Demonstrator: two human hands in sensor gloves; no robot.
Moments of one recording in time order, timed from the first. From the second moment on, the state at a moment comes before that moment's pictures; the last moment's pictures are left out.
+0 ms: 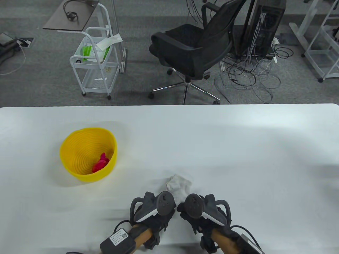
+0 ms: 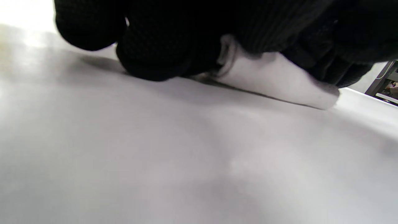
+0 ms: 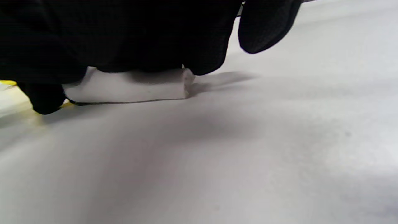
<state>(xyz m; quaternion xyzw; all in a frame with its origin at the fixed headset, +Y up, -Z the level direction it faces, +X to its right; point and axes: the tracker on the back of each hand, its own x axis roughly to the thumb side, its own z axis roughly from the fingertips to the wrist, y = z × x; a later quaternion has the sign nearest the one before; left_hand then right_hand) -0.076 -0.765 -0.258 -0.13 -0.16 0.13 0.97 0.089 -0.755 -0.246 0.12 0.13 0.98 0.09</state>
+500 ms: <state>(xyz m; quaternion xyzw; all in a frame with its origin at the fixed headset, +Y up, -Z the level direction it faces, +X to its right) -0.072 -0.759 -0.252 -0.11 -0.17 0.09 0.98 0.085 -0.765 -0.246 0.10 0.11 0.99 0.04</state>
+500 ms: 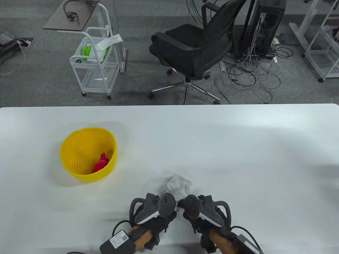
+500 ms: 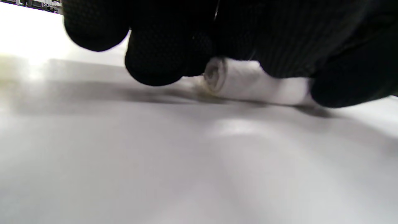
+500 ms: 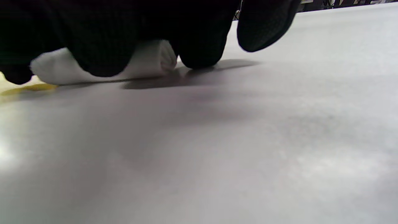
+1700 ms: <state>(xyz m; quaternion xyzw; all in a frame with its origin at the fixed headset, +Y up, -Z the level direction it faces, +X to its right) -0.075 -0.761 -0.258 -0.12 -0.17 0.11 0.97 0.082 -0.756 -0.243 0.12 0.12 0.98 0.05</state>
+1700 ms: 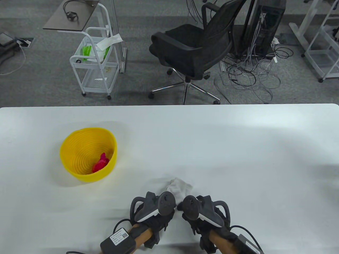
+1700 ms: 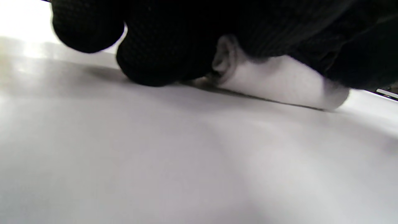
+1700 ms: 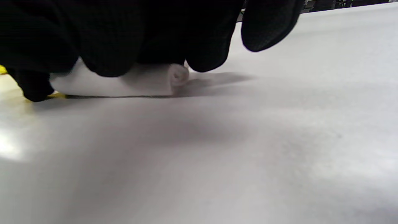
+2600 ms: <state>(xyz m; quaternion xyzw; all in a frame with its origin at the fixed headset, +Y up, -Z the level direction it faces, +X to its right) -0.076 -0.760 -0.257 -0.10 -0.17 0.10 0.98 0.090 -0.760 -0.249 0.08 0.12 0.99 0.08</state>
